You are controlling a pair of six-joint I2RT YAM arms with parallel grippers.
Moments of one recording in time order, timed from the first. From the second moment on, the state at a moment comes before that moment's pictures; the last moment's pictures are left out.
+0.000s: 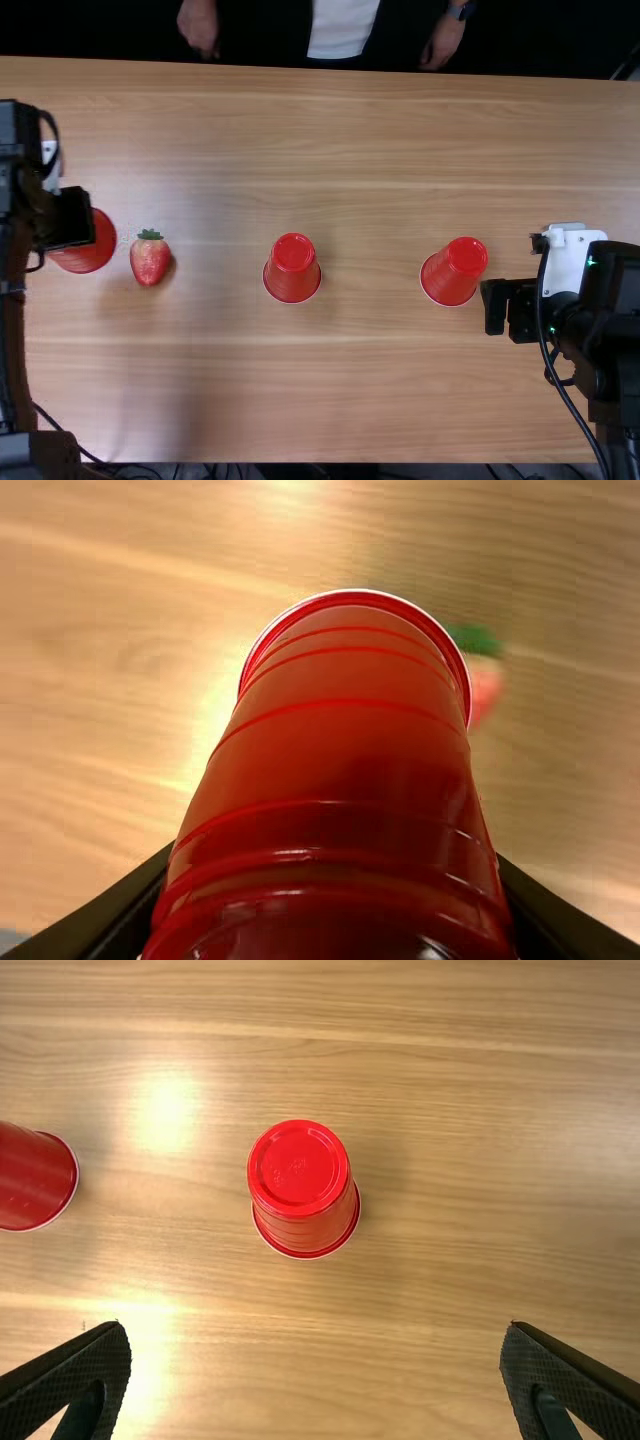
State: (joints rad) left arm 0.17 1.72 1.78 -1.34 -0.09 -0.10; right arm -0.04 1.12 1.26 -1.03 -0.09 -0.14
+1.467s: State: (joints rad) left arm 0.45 1.89 1.69 -1.33 -0.10 -0.11; right arm -0.04 1.12 1.26 -1.03 -0.09 -0.14
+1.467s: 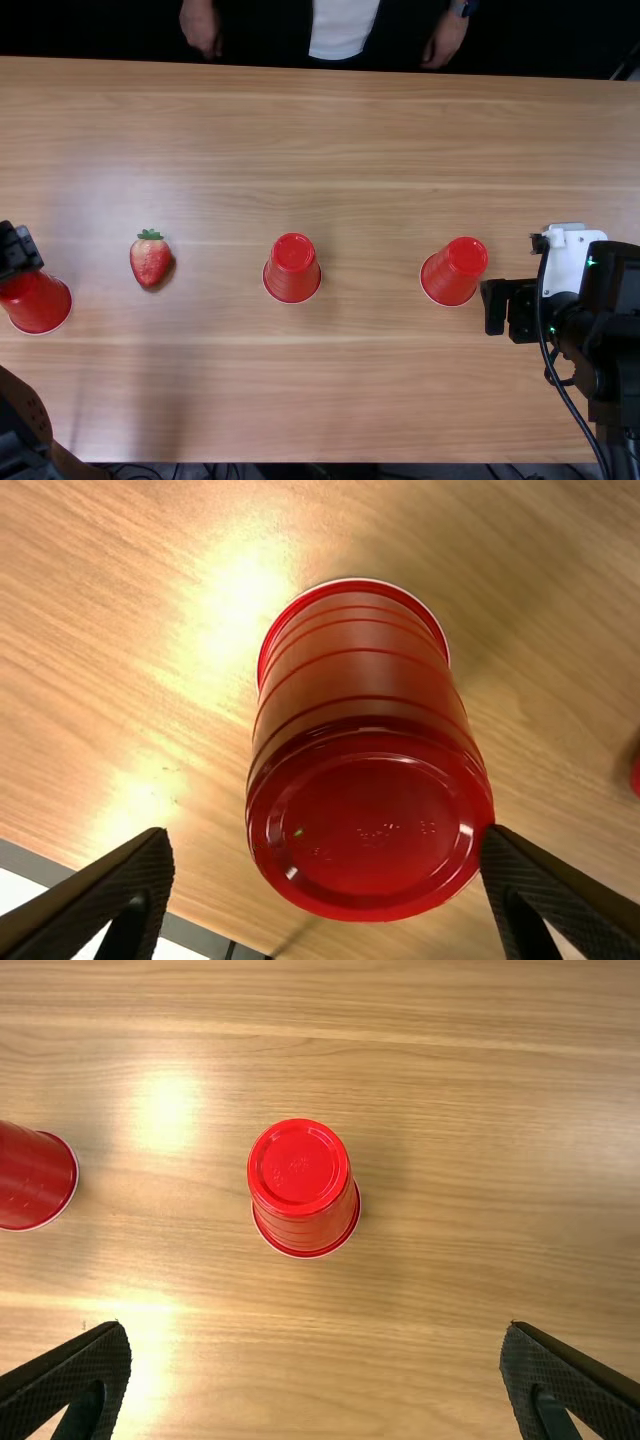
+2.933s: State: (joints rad) left arm 0.00 1.00 1.28 -1.22 -0.10 -0.11; right arm -0.04 0.92 1.19 -1.06 -0.09 -0.14
